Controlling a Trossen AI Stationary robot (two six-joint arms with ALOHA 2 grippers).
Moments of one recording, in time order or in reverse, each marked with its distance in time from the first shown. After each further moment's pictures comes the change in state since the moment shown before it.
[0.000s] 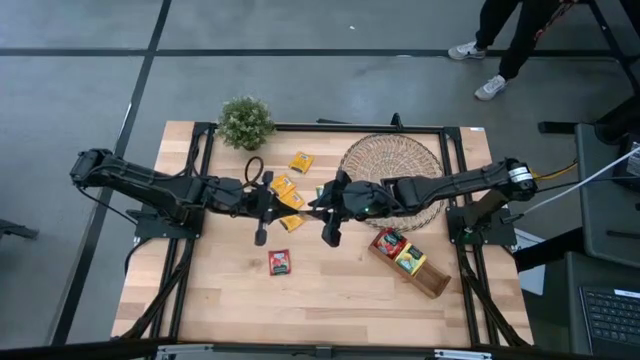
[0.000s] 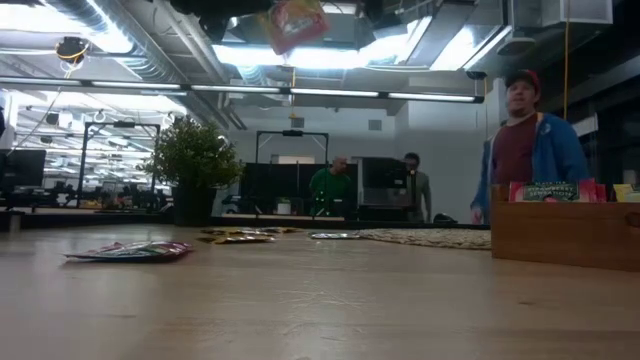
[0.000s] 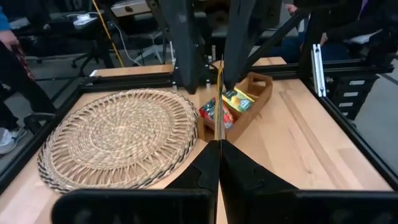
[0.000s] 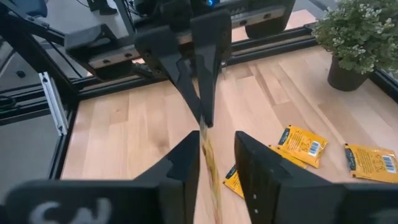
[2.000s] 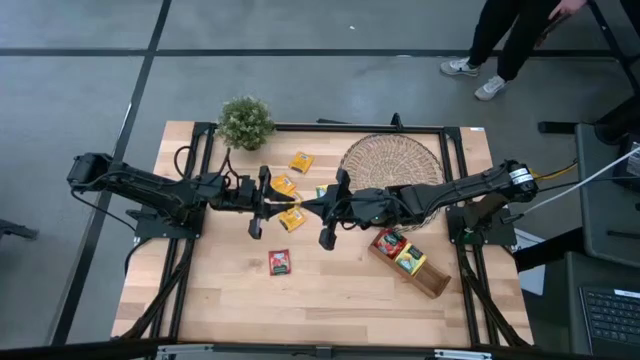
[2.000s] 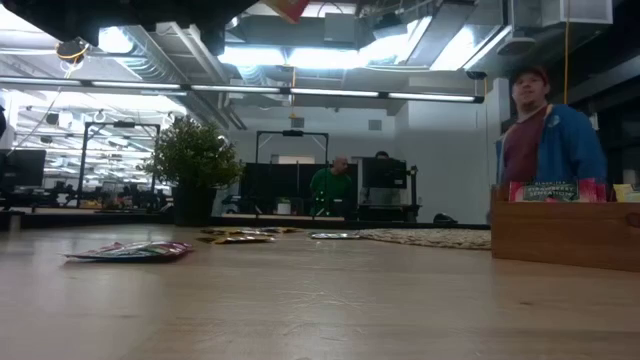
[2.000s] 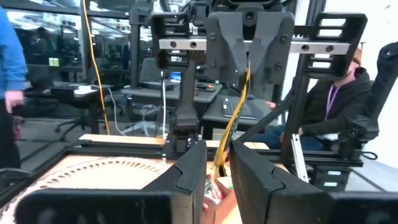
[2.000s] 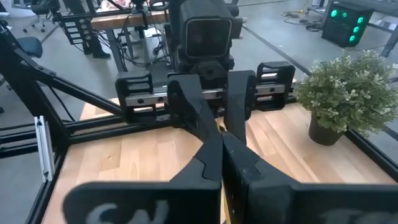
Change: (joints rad) left arm 0.094 -0.022 -0.287 0.669 0.133 -0.079; right arm 0.069 0.000 -0.001 0.187 0.178 -0.110
